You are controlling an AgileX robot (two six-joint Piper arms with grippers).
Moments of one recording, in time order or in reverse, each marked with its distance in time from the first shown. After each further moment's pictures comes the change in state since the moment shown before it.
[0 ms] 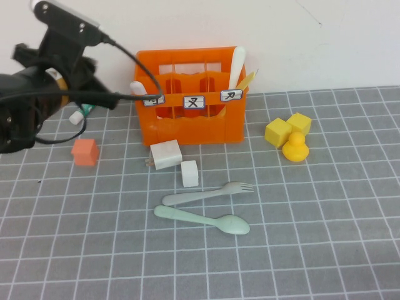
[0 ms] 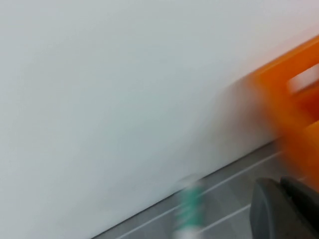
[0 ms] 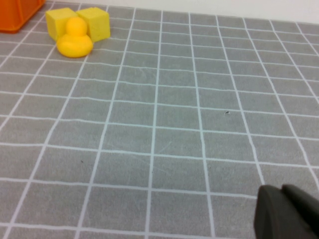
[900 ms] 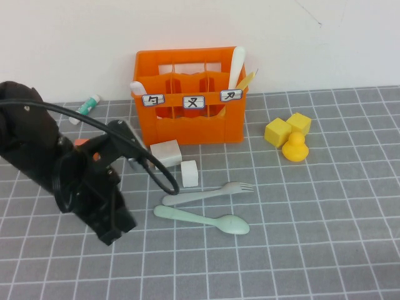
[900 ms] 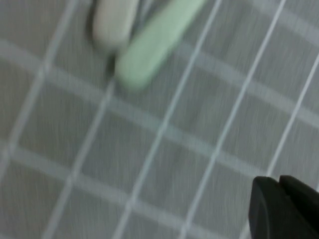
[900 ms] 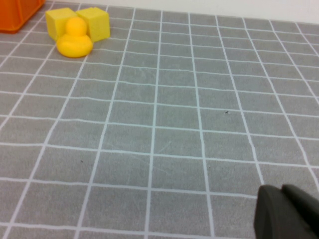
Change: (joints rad) right arm 0.000 0.000 0.000 0.000 0.000 0.000; left arm 0.000 -0.008 0.019 -2.171 0.940 2.399
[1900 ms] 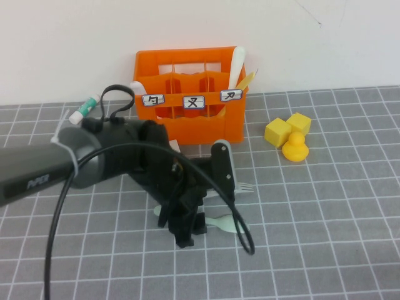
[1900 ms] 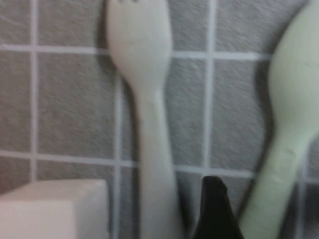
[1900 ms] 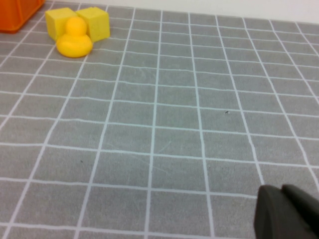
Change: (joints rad) right arm 0.000 0.000 0.000 0.000 0.000 0.000; left arm -0.298 0.291 -0.127 0.122 -0.373 0.144
